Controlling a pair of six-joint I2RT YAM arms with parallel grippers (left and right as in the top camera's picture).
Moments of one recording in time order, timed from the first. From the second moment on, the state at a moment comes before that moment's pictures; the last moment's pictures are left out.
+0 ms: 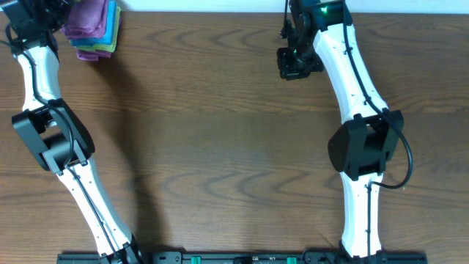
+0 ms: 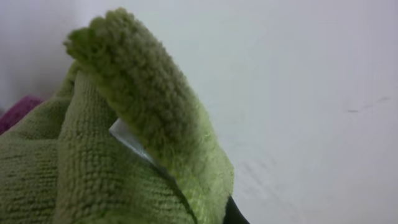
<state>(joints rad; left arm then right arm) 0.41 2.58 2.33 0.03 0.68 -0.83 0.24 2.37 2.39 -1.48 -0.12 0.13</state>
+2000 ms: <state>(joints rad) 0.37 2.55 2.36 -0.50 0.80 -0.76 0.24 2.37 2.39 -1.43 -0.13 0.15</state>
